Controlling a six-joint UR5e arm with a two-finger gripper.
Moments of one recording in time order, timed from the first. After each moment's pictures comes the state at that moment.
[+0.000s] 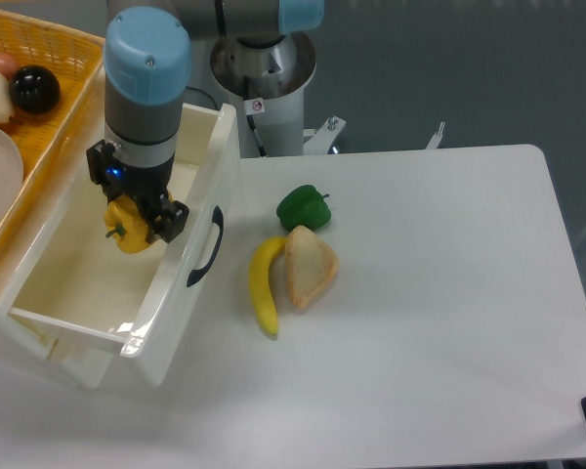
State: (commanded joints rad) arm 2.16 -1.76 -1.46 -1.48 1.28 0.77
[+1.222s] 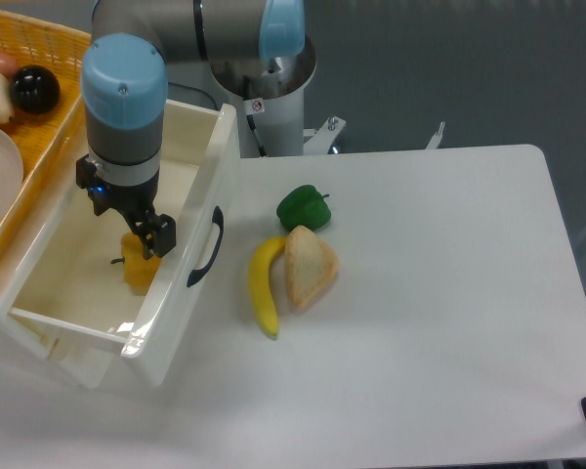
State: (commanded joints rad) arm 2.13 -1.76 -1.44 -1.45 1.31 0.77
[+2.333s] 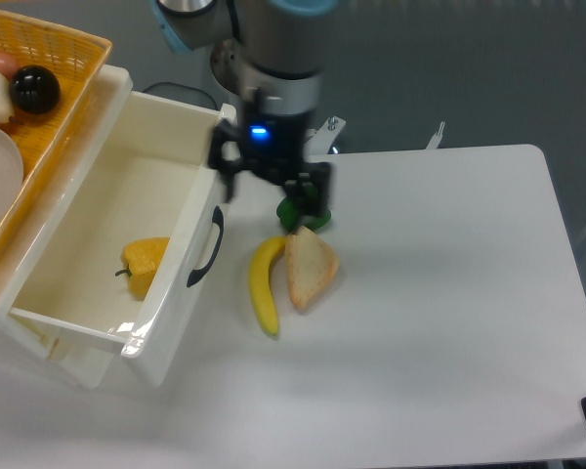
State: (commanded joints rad) arm 2.61 -1.69 -1.47 -1.38 1.31 1.09
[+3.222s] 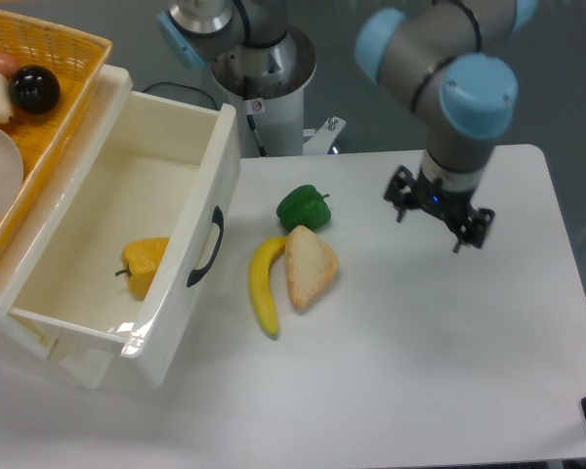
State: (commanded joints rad) arm 2.73 -1.96 -1.51 -1.22 1.58 1.39
